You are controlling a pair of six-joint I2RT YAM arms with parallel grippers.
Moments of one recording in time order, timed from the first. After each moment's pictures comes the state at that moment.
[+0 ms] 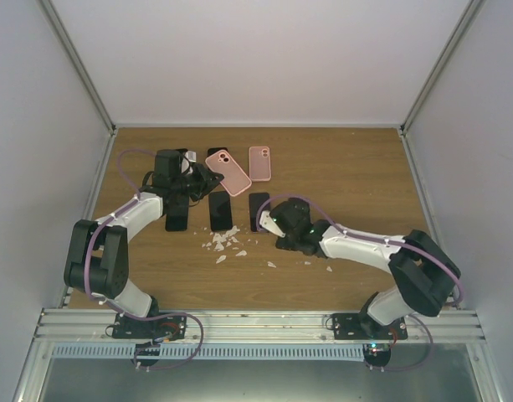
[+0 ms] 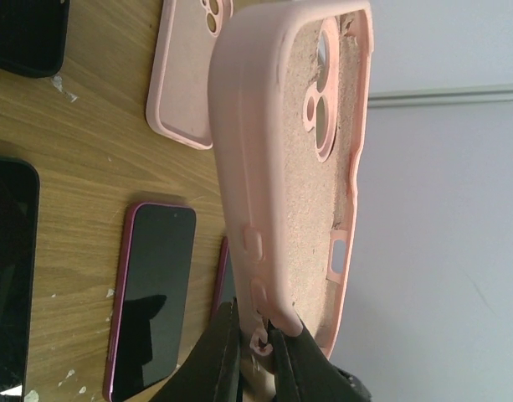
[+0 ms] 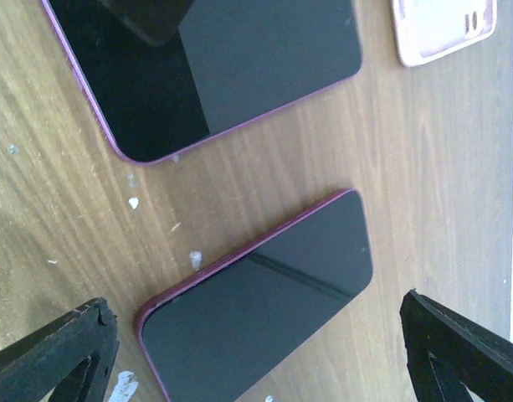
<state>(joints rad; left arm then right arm) -0.17 1.56 0.92 0.05 0.66 -1.02 0.85 1.51 0.78 -0.24 0.46 -0.66</state>
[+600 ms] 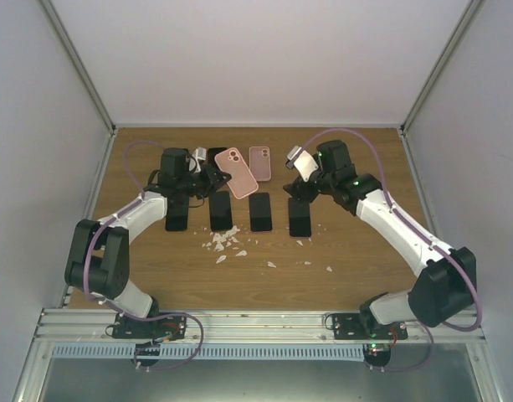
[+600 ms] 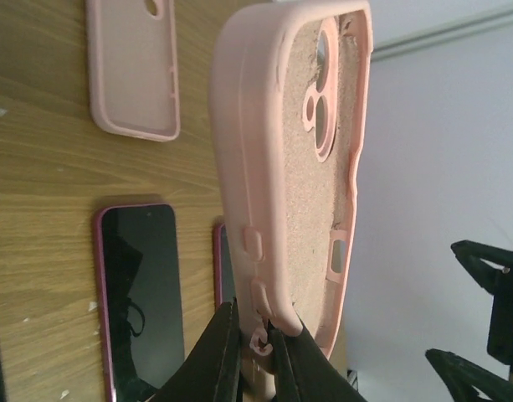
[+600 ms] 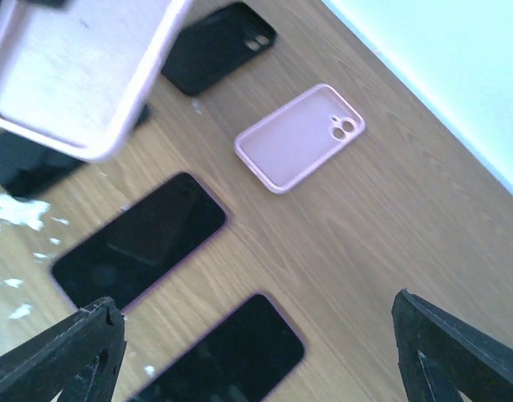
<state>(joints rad) -0.21 1.56 0.94 0.06 0.67 -0.87 0.47 1.39 1.16 -0.46 -0.12 -0.45</state>
